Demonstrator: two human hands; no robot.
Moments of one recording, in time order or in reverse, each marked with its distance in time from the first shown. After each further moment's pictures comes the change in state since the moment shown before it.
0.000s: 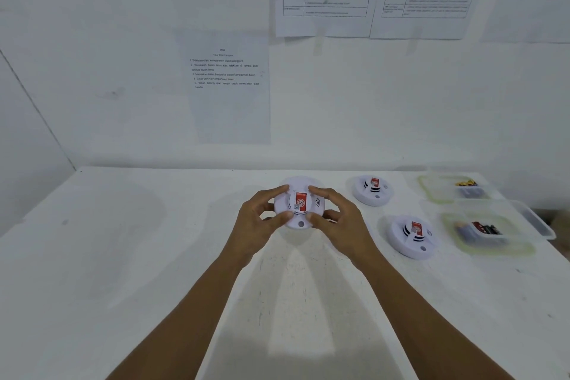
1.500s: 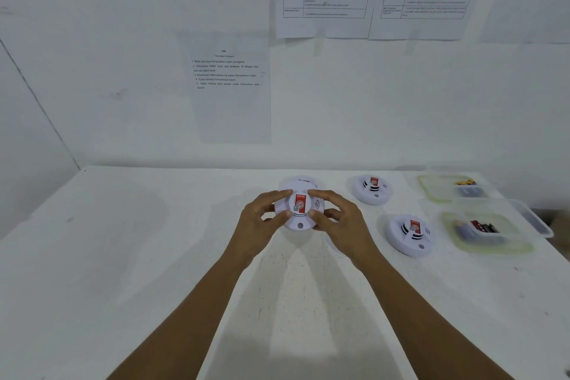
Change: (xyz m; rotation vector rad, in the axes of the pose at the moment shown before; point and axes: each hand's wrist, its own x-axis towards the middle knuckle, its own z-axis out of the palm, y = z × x) left_hand -0.005 -0.004 0.005 0.052 0.004 -0.005; right_hand -0.006 -0.002 -0.003 0.032 0.020 0.075
